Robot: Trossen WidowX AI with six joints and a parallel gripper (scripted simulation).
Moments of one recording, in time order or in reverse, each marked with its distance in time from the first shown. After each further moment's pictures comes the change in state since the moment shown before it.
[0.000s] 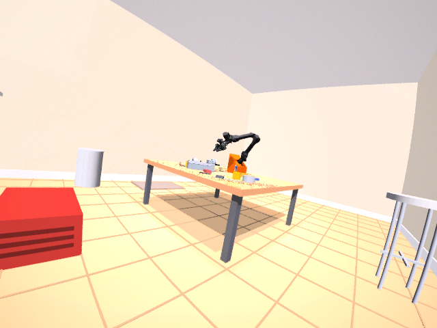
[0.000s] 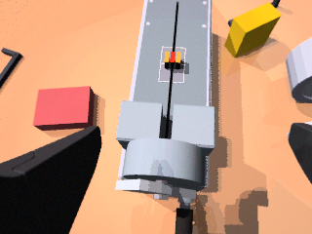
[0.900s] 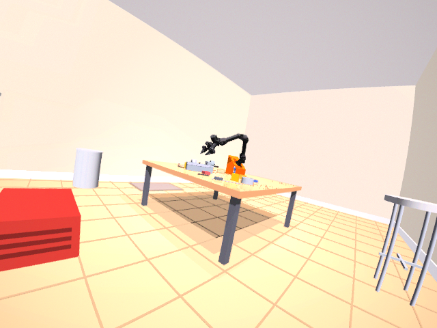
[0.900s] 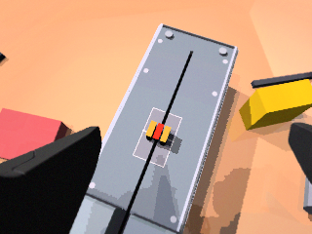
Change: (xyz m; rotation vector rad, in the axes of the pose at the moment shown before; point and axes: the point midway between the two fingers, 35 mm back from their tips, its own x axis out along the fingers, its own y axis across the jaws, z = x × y) arm 0.095 -0.022 0.052 -0.234 -0.015 0.151
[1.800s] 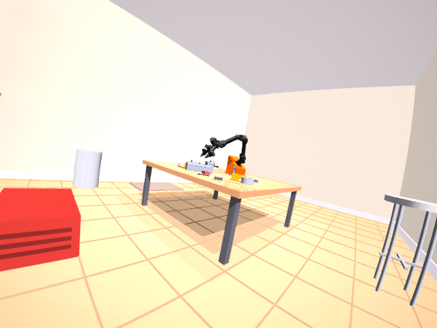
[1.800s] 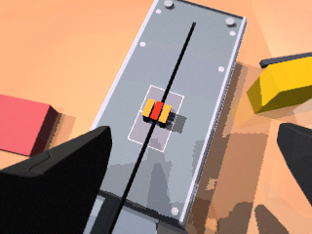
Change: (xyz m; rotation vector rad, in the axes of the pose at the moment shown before) arm 0.019 0.001 -0.023 0.007 0.024 0.003
